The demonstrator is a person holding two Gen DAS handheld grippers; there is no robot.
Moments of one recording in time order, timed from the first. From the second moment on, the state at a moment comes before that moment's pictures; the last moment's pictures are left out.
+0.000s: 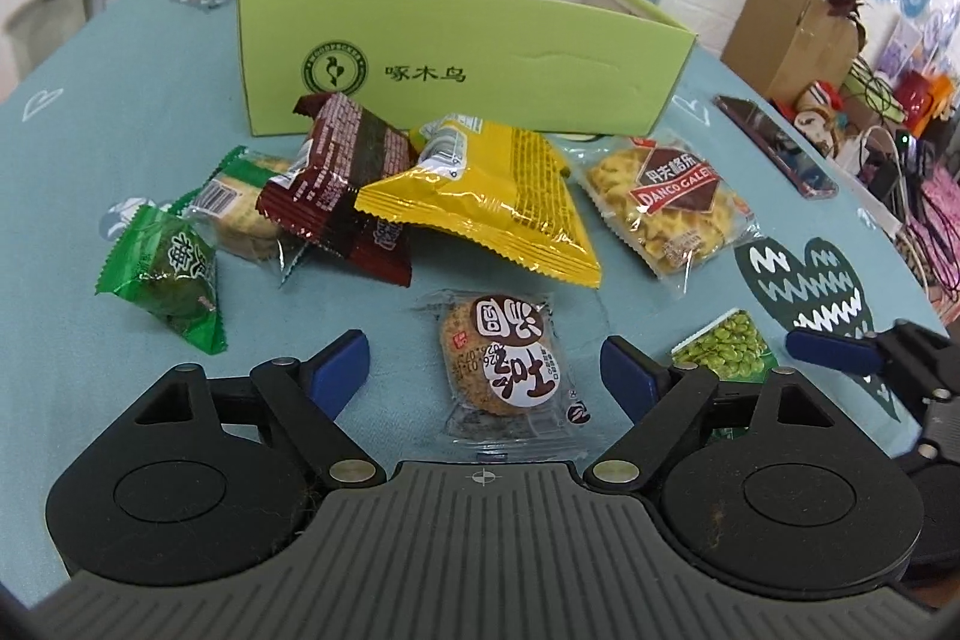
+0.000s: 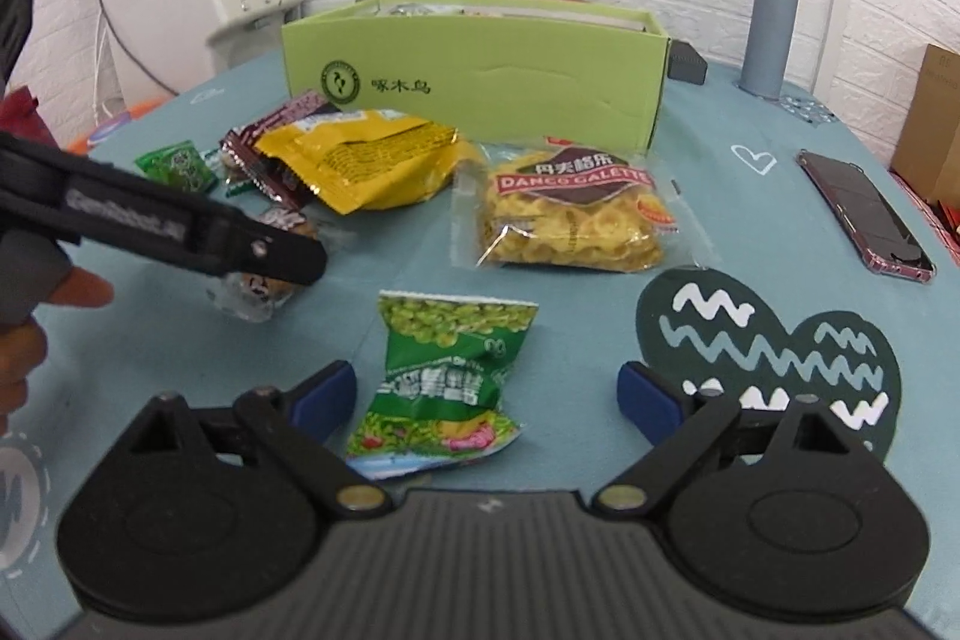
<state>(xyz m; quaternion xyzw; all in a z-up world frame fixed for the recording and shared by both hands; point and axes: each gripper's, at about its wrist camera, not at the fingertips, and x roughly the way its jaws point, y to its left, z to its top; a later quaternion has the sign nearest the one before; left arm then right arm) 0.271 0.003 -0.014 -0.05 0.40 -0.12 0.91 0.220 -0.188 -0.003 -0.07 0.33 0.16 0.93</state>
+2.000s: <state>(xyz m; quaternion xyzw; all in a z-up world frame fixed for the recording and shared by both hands) 0.397 0.029 0.115 -0.07 0.25 -0.14 0.96 0.415 -0.200 0.104 0.01 0.15 0.18 0.97</state>
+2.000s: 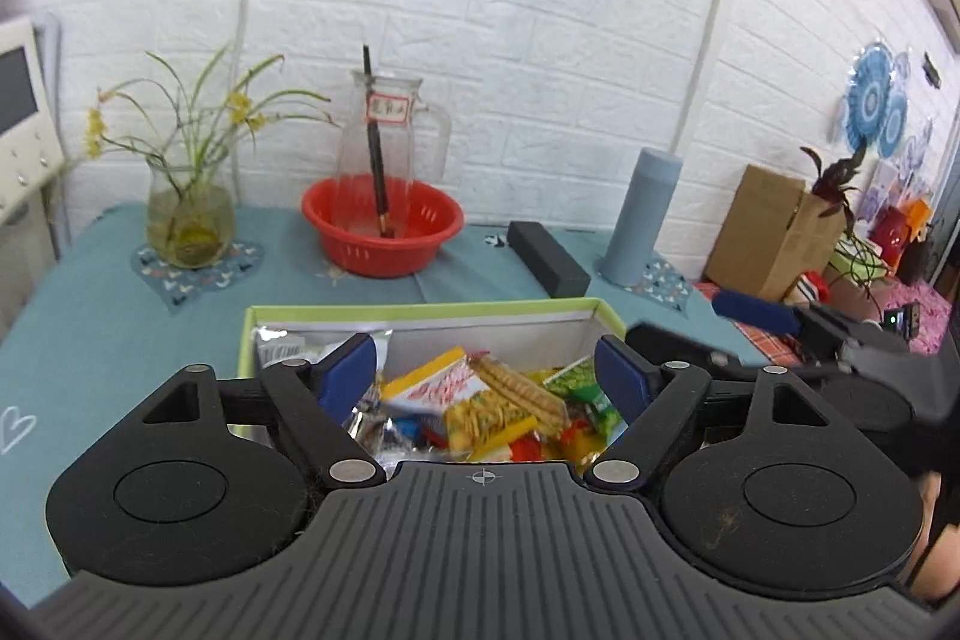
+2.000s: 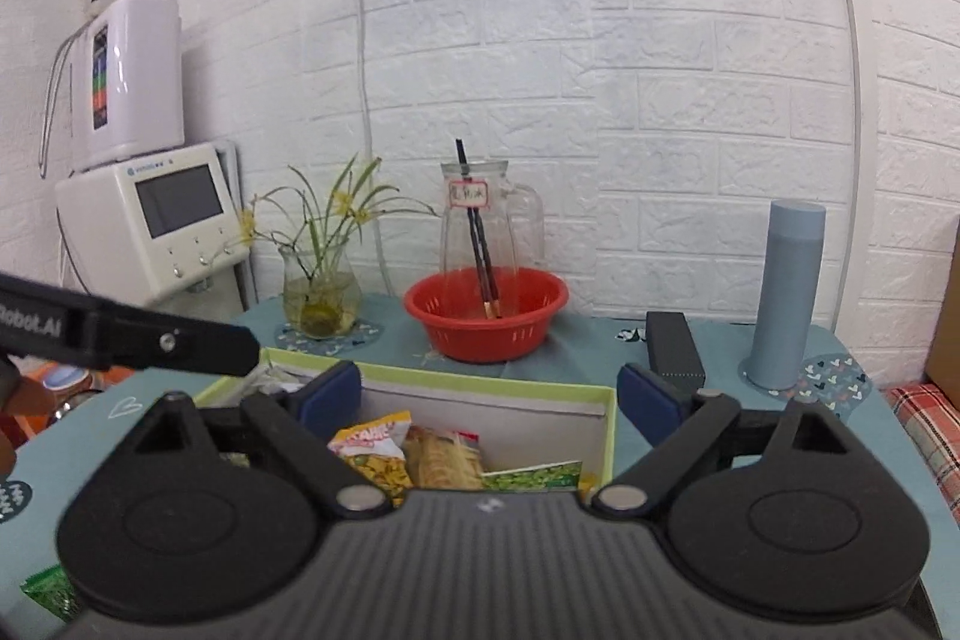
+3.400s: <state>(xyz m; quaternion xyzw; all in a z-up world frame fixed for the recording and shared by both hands) 0.352 0.014 0.002 -0.09 0.43 -0.18 0.88 0.312 -0.129 -0.006 -0.01 0.32 0.33 0.89</state>
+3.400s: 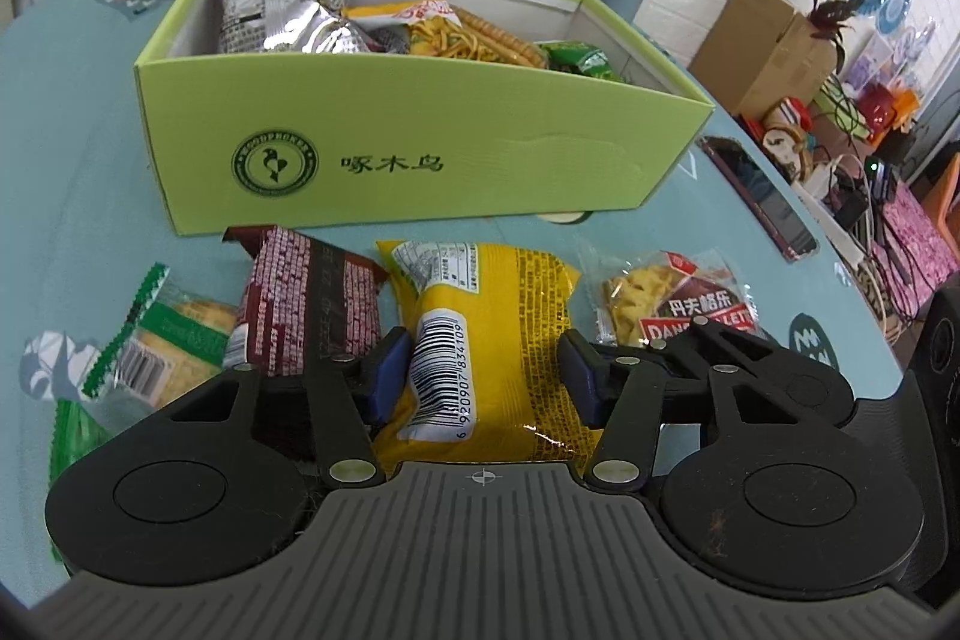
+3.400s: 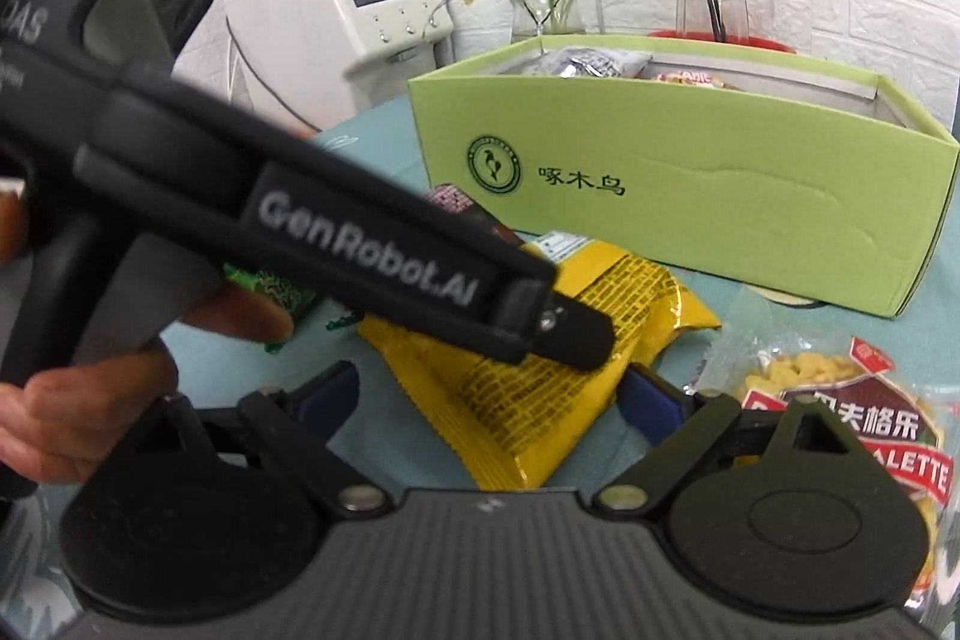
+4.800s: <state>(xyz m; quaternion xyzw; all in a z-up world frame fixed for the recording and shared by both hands) 0.251 0.030 -0.011 -0.12 0.42 -0.22 0.87 0.200 -0.111 -0.009 0.00 0.31 0.25 0.91</state>
